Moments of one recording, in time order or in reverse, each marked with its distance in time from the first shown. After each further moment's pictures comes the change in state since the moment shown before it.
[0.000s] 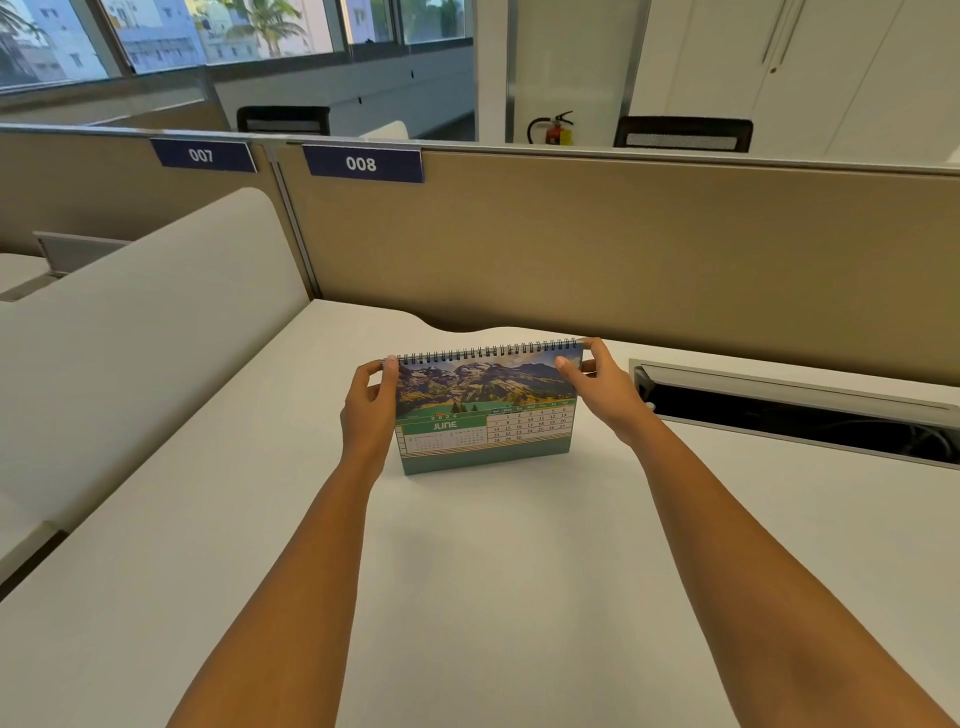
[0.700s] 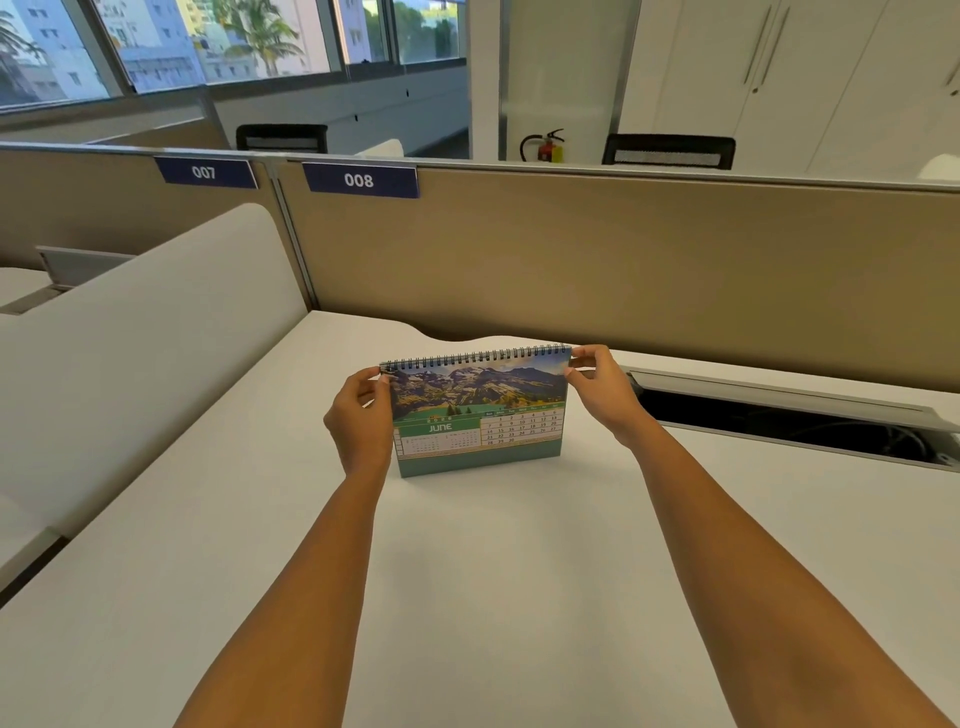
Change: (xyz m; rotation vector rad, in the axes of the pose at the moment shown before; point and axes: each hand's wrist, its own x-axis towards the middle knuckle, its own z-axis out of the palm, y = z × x) left_hand -0.020 0.008 -0.004 0.073 0.253 0.163; right_hand -0.007 -0.002 -0.010 0.015 0.078 0.014
